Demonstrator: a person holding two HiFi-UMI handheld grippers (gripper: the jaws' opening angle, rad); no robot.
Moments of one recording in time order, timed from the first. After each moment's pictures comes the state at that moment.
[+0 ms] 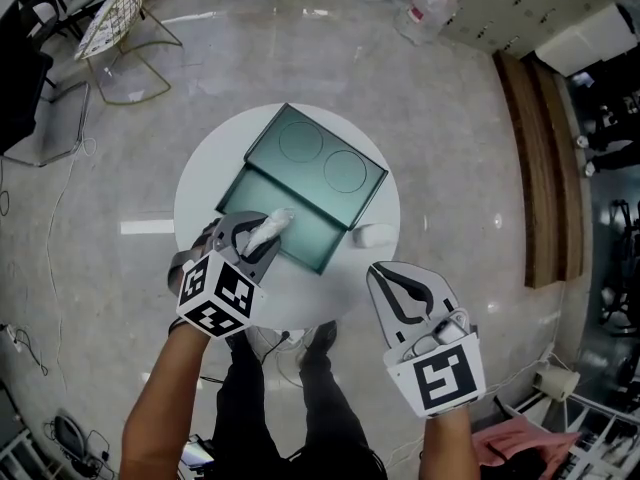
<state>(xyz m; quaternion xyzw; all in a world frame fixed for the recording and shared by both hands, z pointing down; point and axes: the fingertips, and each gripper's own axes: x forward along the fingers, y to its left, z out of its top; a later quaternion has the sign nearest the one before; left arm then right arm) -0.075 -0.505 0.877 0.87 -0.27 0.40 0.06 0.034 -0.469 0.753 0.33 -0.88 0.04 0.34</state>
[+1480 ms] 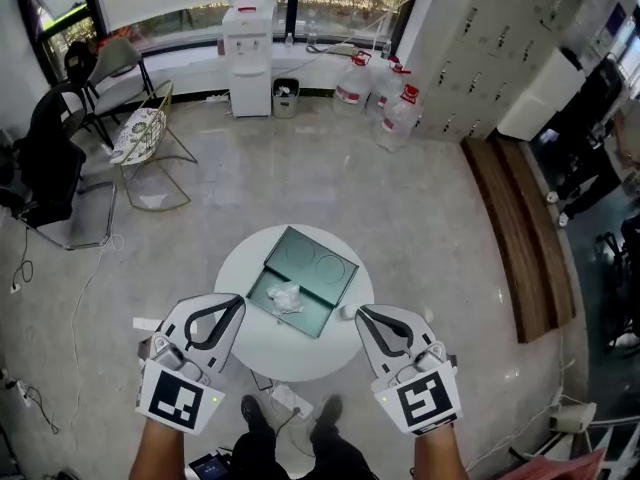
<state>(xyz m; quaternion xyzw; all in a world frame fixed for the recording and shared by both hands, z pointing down) -0.142 -0.429 0.448 0.89 -0.36 0.24 -0.12 0.006 -0.426 0.471 0.37 -0.88 -0.05 0.29</state>
